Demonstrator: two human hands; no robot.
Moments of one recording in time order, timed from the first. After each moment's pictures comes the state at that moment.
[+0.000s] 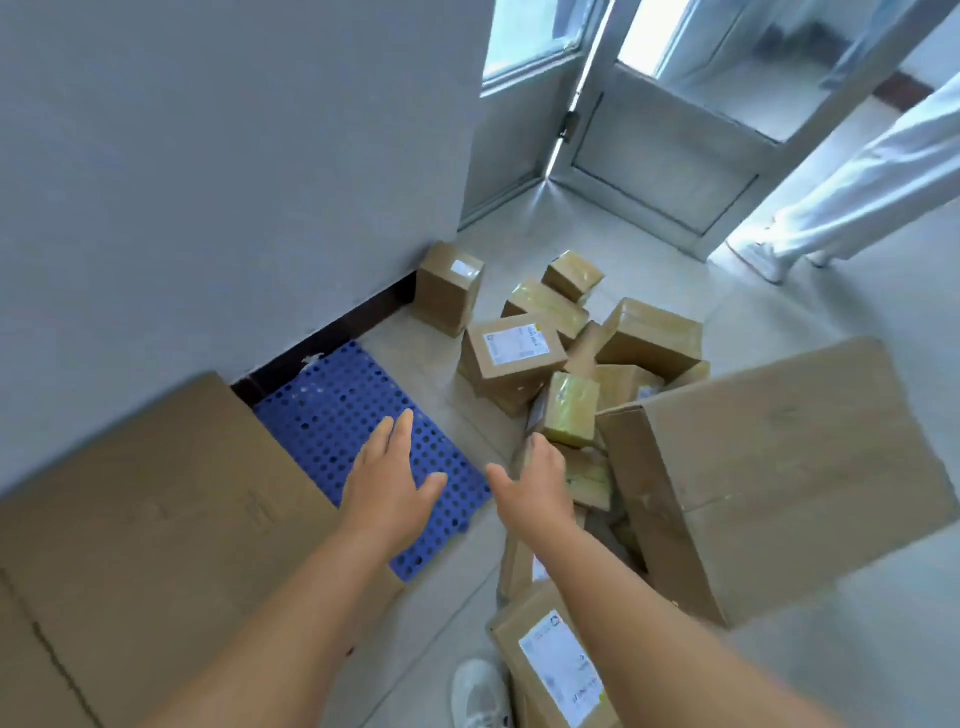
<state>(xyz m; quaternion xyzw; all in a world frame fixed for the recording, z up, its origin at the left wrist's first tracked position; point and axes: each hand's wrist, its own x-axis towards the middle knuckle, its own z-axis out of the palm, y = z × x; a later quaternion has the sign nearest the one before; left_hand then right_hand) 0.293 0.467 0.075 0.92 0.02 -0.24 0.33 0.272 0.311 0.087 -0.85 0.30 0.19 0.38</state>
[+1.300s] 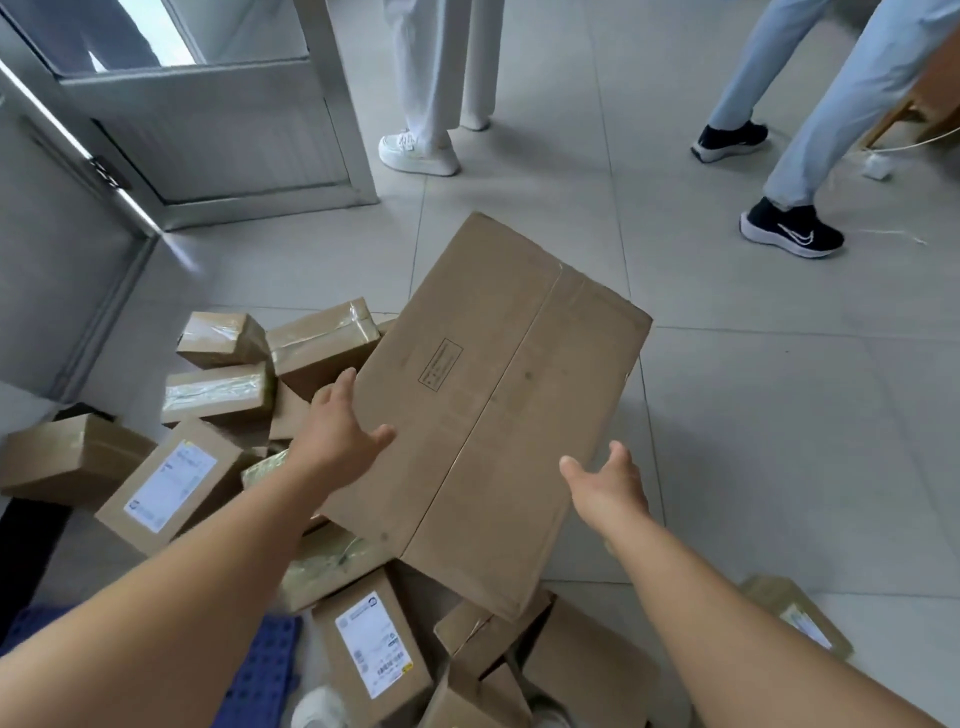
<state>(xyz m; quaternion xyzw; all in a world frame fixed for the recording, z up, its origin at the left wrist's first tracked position) 0.346 -0.008 0.067 0.91 -0.26 -0.28 0.14 0.114 -0.137 0.043 -0.58 0.68 0.03 0.45</state>
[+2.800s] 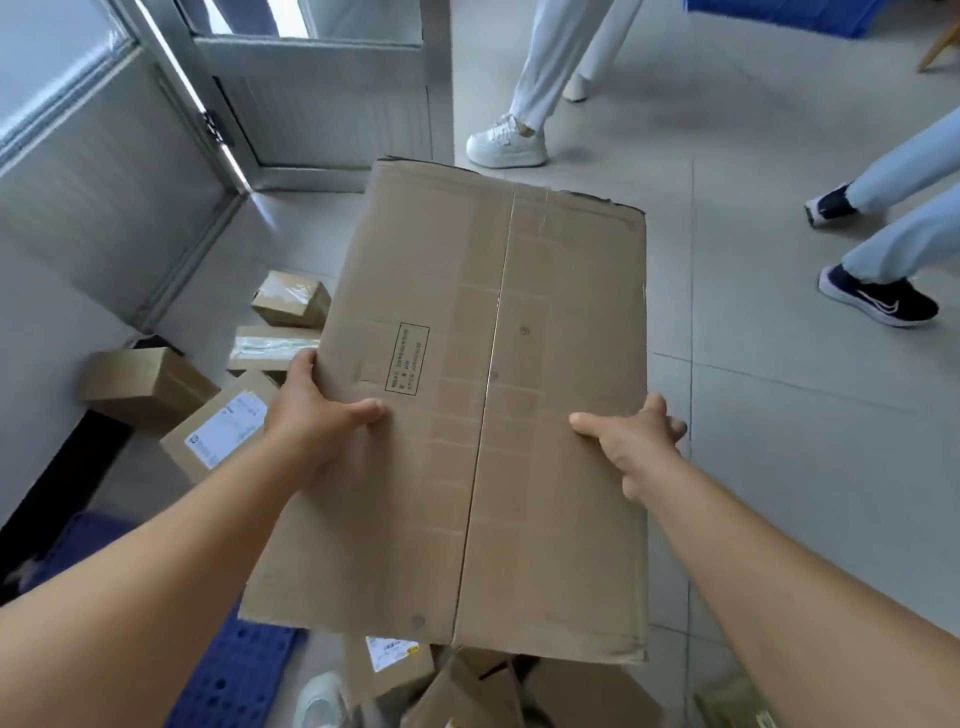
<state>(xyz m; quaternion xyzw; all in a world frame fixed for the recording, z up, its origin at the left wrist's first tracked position) 0.377 0.057 0.098 0.89 -0.04 -0.26 0.39 0.183 -0.164 0.068 -0.59 0.65 -0.02 0.47</state>
